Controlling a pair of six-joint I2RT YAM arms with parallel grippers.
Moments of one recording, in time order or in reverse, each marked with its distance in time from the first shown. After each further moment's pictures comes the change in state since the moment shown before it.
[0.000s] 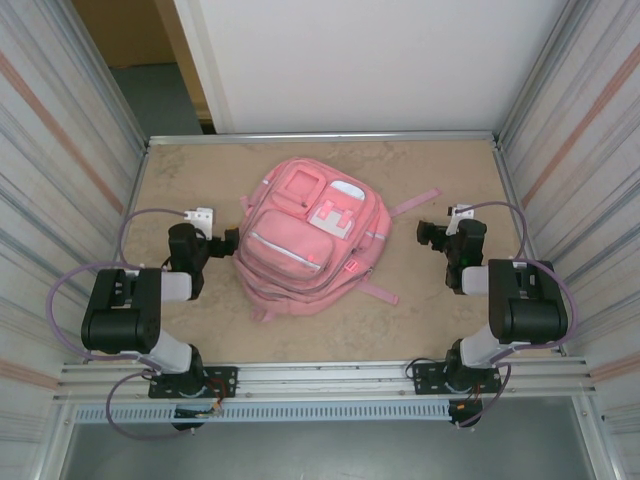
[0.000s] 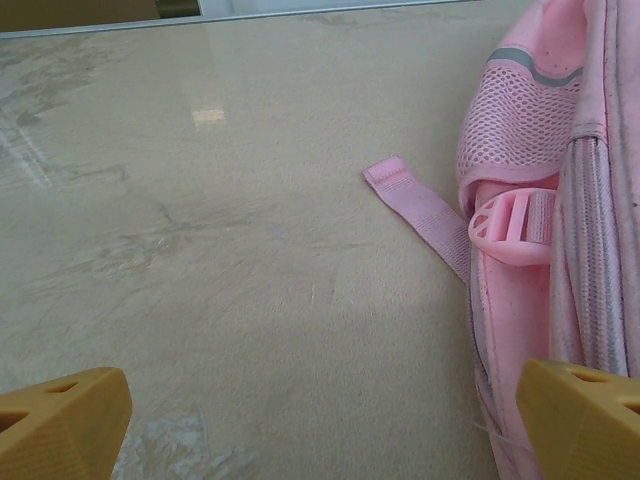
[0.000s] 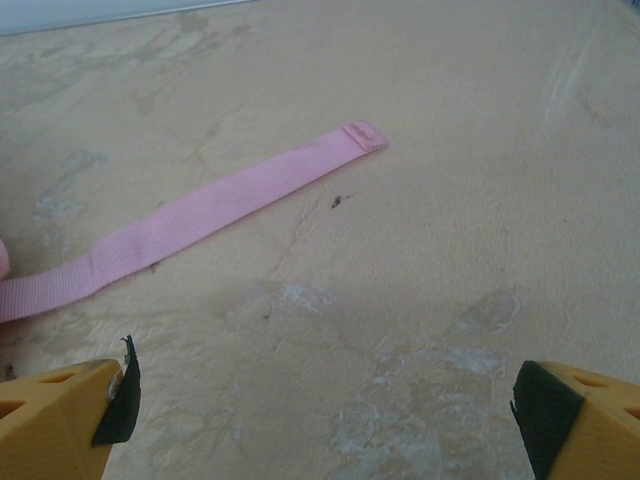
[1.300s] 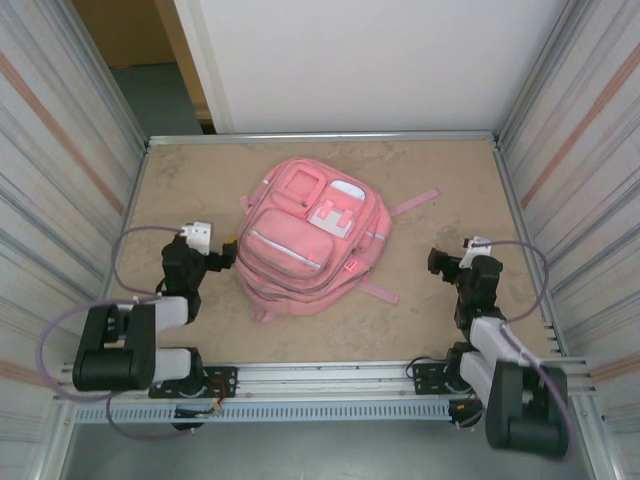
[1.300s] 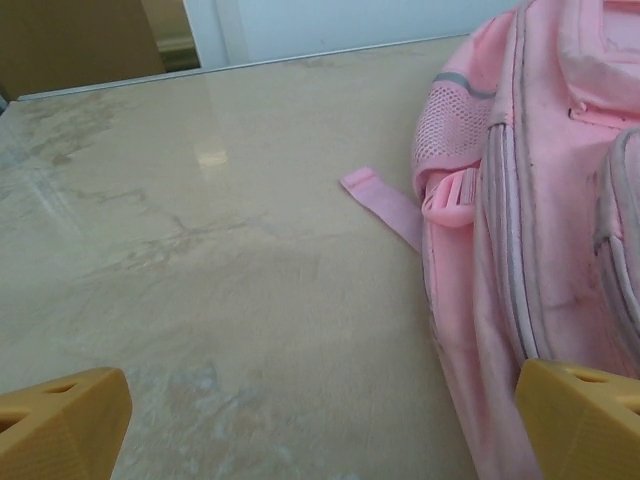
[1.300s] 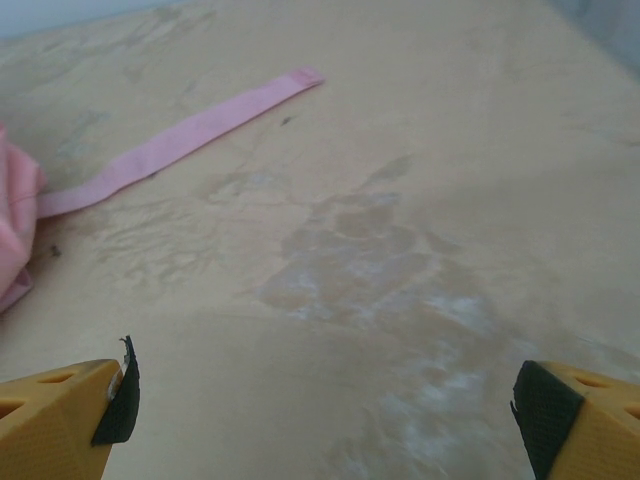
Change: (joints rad) left arm 0.003 -0.159 -0.178 0.119 0.051 0.049; right arm -0.068 -0.513 -0.269 -0.238 -0.032 0.037
